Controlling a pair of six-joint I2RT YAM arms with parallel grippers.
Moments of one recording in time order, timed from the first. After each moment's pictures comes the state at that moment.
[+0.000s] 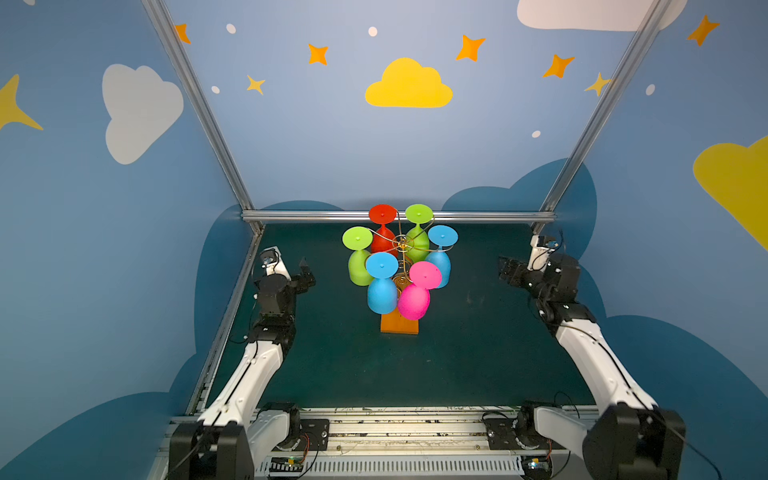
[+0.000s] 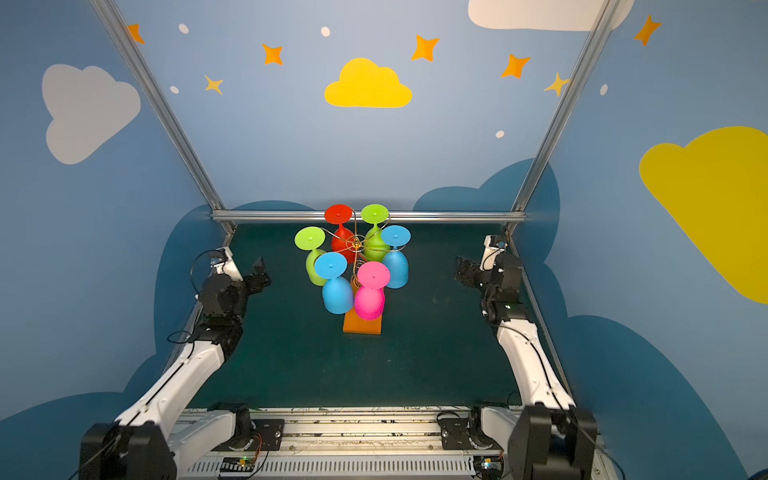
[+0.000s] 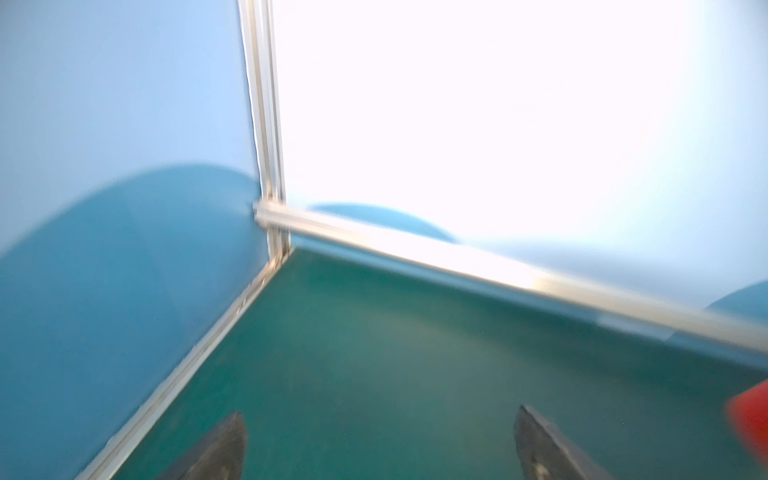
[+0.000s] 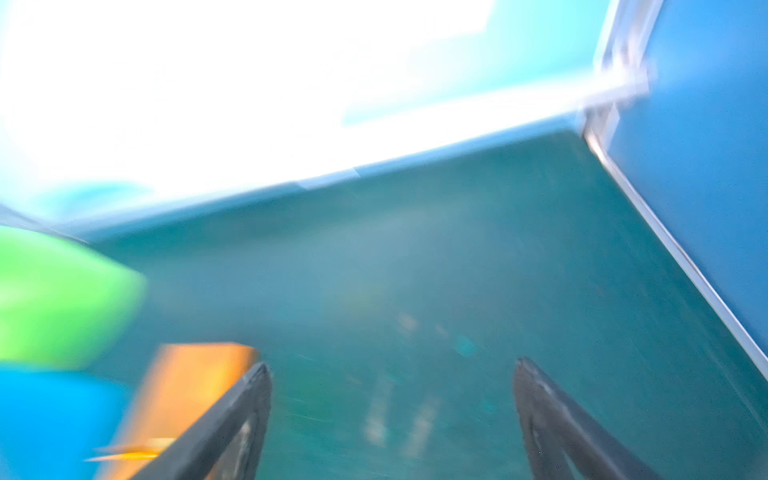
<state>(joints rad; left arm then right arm) -0.02 0.99 0.61 0.23 -0.21 -0.23 -0.01 1.07 0.82 -0.09 -0.23 0.26</state>
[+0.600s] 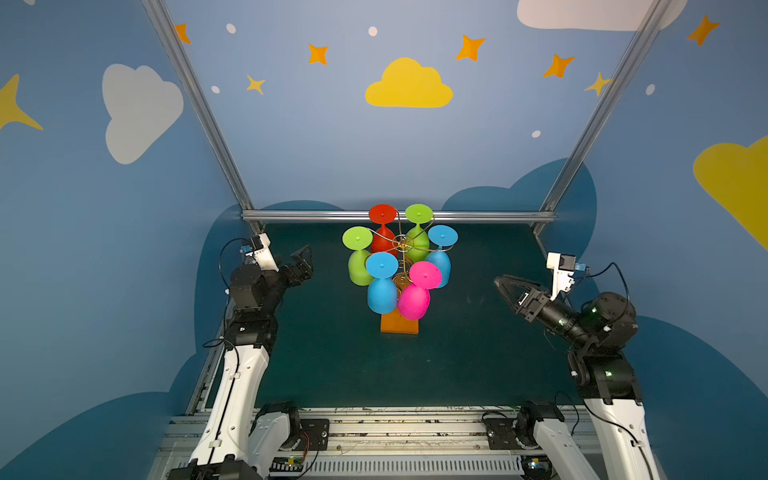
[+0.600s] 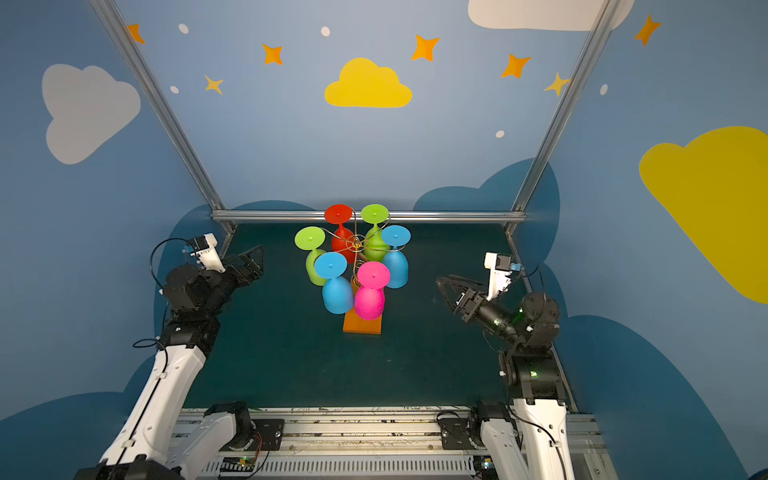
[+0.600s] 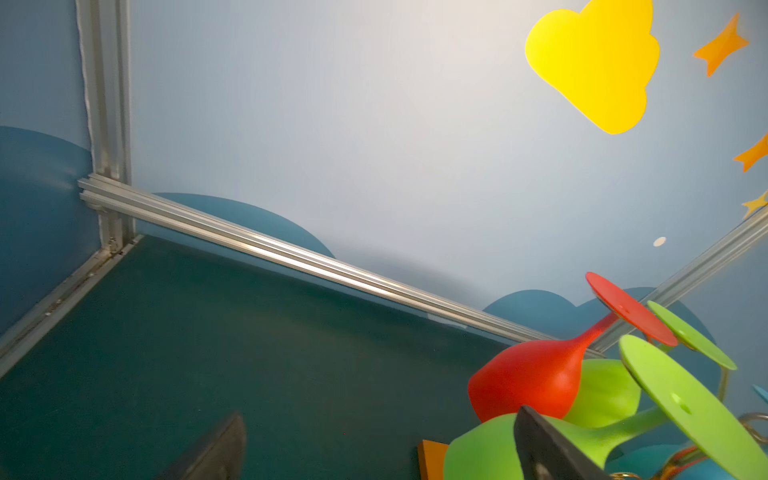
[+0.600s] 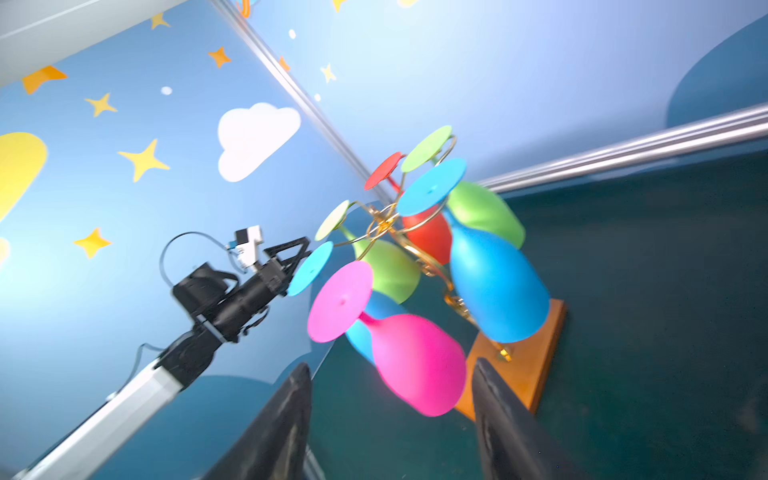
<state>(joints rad) 0.12 0.93 0.77 0.03 0.29 -0.44 0.06 0.63 0.87 -0.27 -0.82 0.68</state>
